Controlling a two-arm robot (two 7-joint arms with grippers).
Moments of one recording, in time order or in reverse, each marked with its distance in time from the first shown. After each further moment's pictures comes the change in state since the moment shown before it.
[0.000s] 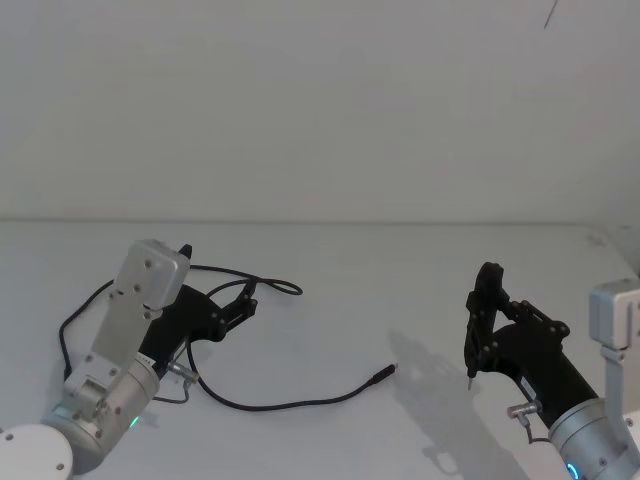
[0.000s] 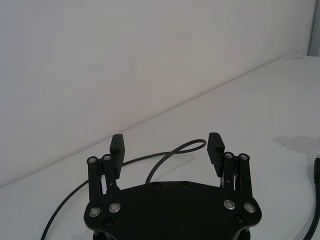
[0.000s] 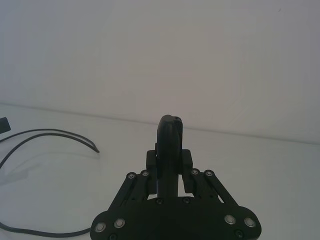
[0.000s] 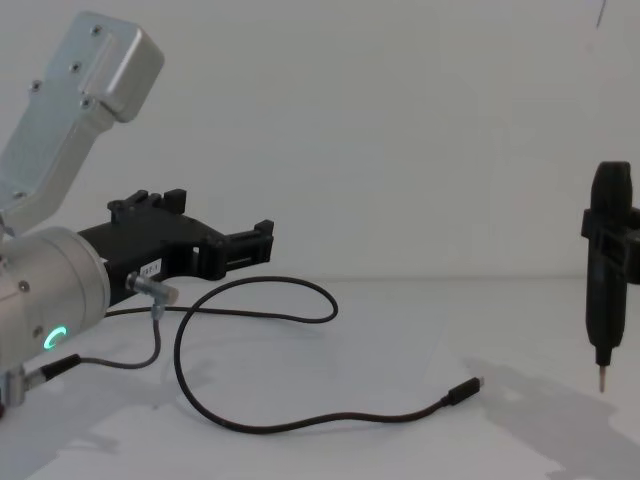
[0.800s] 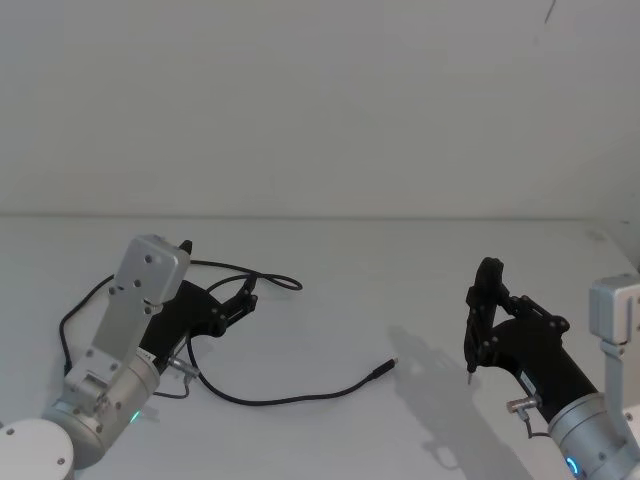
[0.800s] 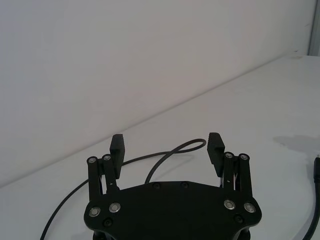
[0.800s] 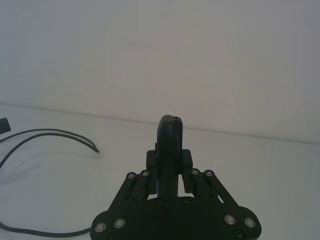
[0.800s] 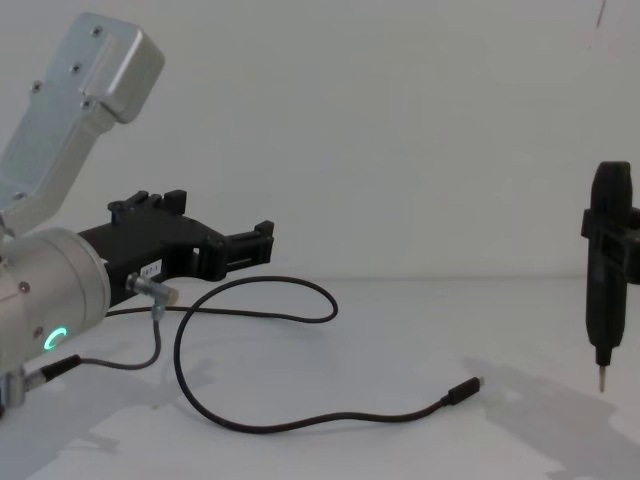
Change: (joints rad) left arm 0.000 0.000 0.001 0.001 0.000 0.000 0.000; right arm 0.000 0.000 0.000 0.000 0.000 0.000 0.000
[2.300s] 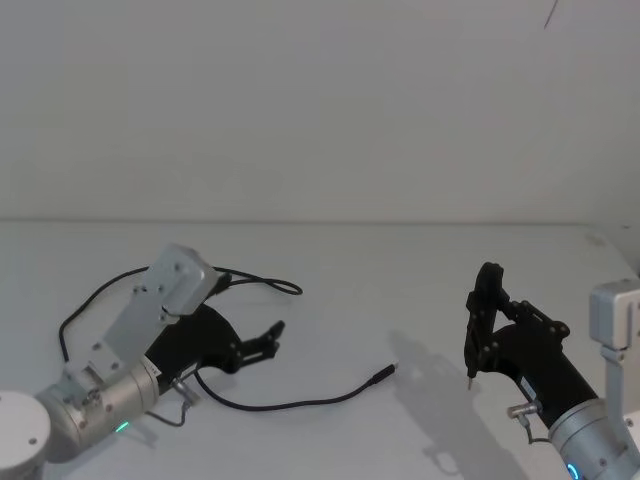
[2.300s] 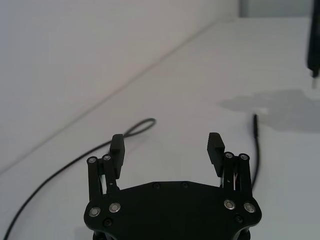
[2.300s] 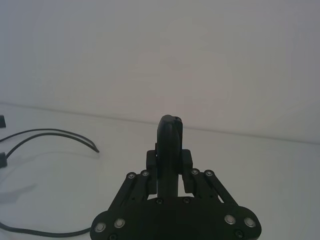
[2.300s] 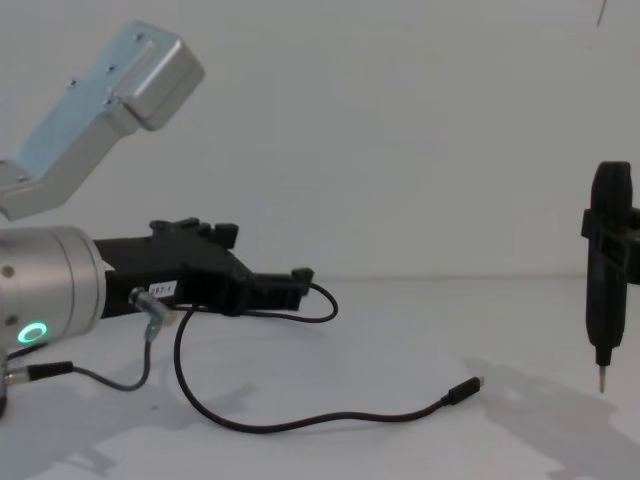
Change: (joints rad) left arm -0.061 0.098 0.039 -0.030 -0.048 0.130 -0.250; right arm 0.000 0.000 0.000 0.000 0.000 0.000 0.000
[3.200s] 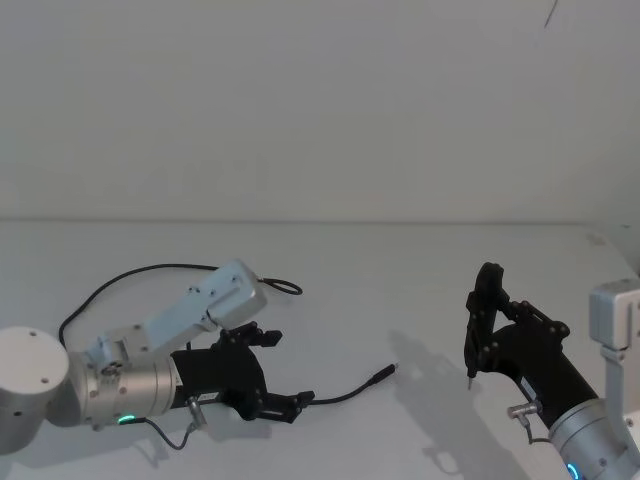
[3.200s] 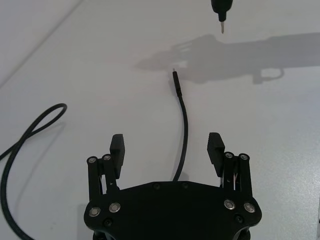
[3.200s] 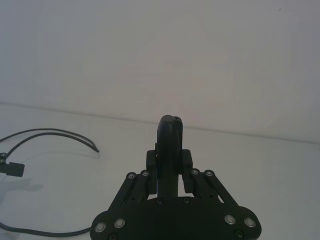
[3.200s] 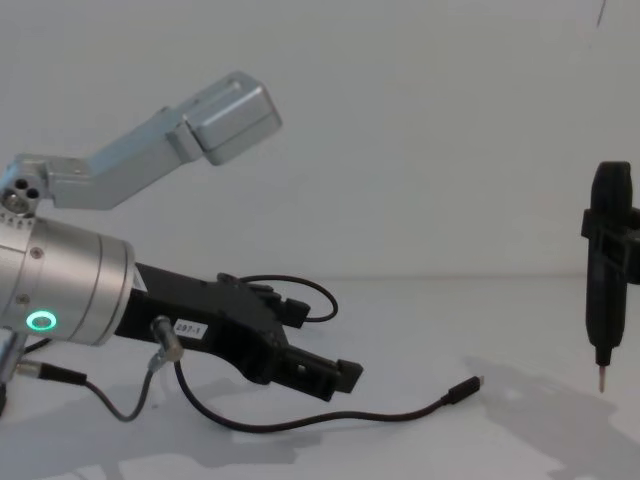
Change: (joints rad) left arm -0.206 0.061 0.145 0.091 -0.023 0.167 -0.384; right arm 0.000 0.000 0.000 0.000 0.000 0.000 0.000
